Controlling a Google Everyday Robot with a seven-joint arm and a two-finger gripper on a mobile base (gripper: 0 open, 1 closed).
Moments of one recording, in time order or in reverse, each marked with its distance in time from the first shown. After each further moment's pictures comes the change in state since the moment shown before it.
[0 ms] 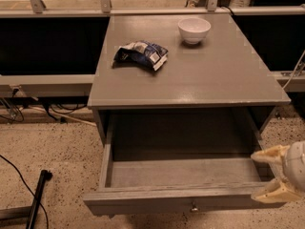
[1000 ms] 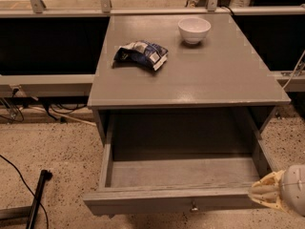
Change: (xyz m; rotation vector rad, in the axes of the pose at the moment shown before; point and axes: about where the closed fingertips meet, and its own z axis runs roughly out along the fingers) arm 0.026 0.034 0.032 -0.003 -0.024 -0.044
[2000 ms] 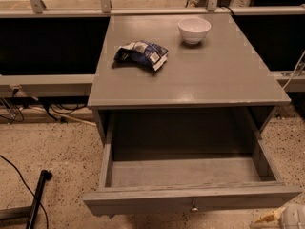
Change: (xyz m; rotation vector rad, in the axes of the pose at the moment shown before) arm 0.057 0.063 0.050 -0.079 -0.019 -0.057
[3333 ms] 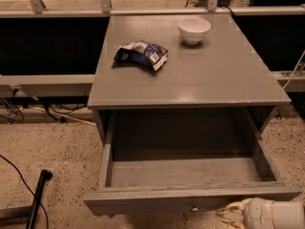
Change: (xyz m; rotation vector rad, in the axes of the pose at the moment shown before) arm -0.026 -0.025 0.095 0.071 -0.271 -0.167
